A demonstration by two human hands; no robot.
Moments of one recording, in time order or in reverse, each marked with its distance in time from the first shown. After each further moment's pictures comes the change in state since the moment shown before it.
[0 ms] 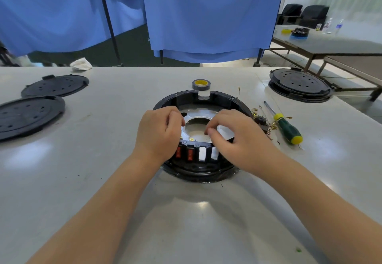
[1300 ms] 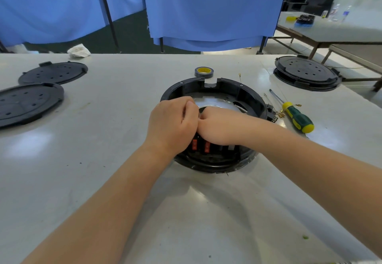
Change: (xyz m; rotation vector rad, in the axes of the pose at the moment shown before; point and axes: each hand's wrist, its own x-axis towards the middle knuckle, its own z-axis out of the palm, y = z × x) left_hand -0.005 0.014 0.009 0.076 -0.045 0.027; right_hand 0.046 -0.023 0.026 -0.096 -0.575 0.339
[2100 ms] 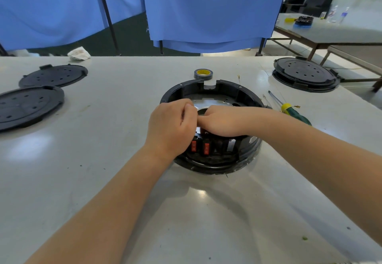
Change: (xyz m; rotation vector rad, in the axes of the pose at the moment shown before) left_hand 0.000 0.001 0.000 0.005 0.002 0.002; right_hand 0.000 0.001 -0.019 -0.050 -0.083 0.035
